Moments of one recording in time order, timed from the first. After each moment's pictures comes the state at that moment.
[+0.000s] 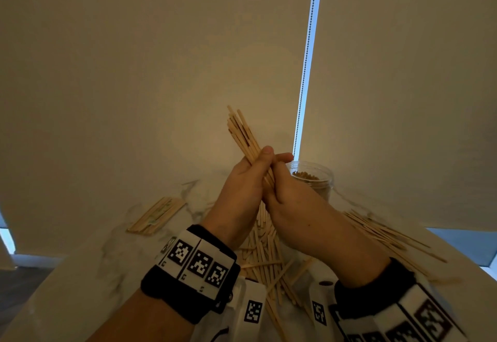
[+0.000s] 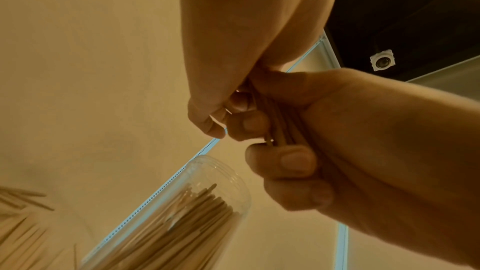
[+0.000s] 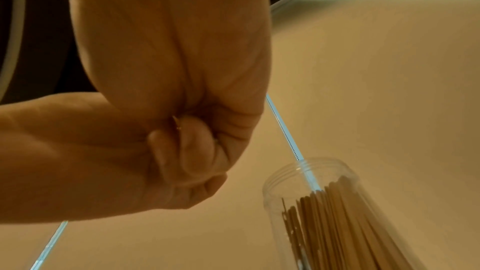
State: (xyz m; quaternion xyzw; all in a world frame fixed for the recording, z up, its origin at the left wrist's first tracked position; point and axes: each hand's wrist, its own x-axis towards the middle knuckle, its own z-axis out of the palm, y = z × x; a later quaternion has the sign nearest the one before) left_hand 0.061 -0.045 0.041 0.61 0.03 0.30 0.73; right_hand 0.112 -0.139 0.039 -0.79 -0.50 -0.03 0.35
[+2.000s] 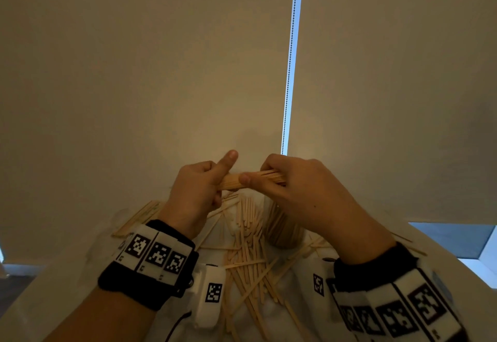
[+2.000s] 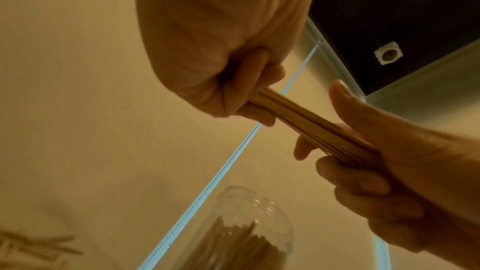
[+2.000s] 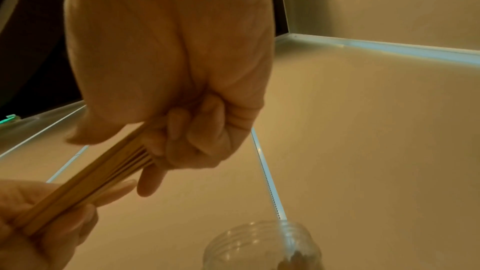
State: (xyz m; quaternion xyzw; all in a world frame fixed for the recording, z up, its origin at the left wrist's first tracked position) left_hand 0.053 -0.010 0.039 0.67 0.18 0.37 0.62; right_hand 0.129 -0.174 0.067 -0.81 -0.47 -0.15 0.31
